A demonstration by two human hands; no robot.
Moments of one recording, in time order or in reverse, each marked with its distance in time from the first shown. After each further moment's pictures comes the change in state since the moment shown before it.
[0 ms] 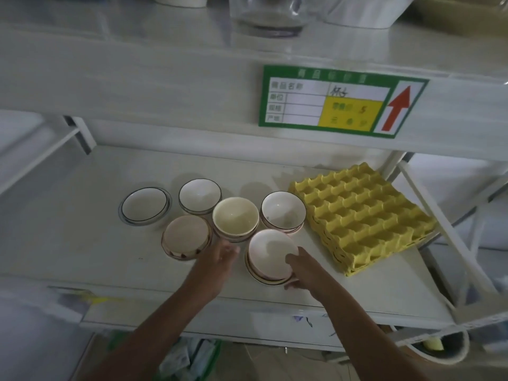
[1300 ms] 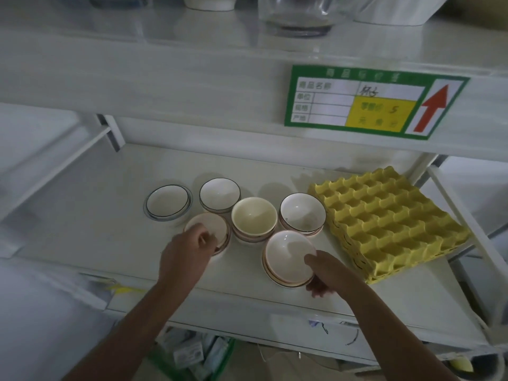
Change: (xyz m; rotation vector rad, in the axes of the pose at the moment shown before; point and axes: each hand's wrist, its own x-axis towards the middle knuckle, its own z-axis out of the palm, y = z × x) left_hand -0.002 -0.013 -0.063 0.431 0.392 -0.004; right_hand 0.002 -0.012 -0.014 -0.283 -0.102 0.022
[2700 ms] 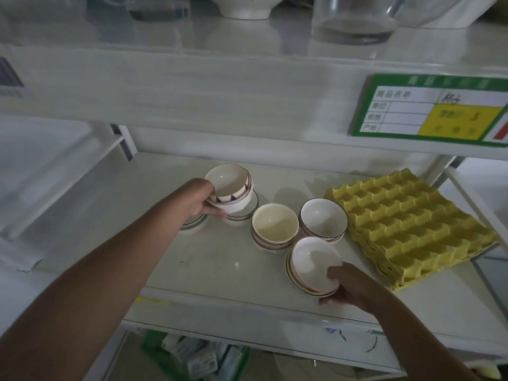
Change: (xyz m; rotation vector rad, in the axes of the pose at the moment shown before) left_hand 0.155 0.019 -0.037 -0.684 -0.454 -0.468; right_hand 0.021 0.024 0.013 0.541 -0.100 0.009
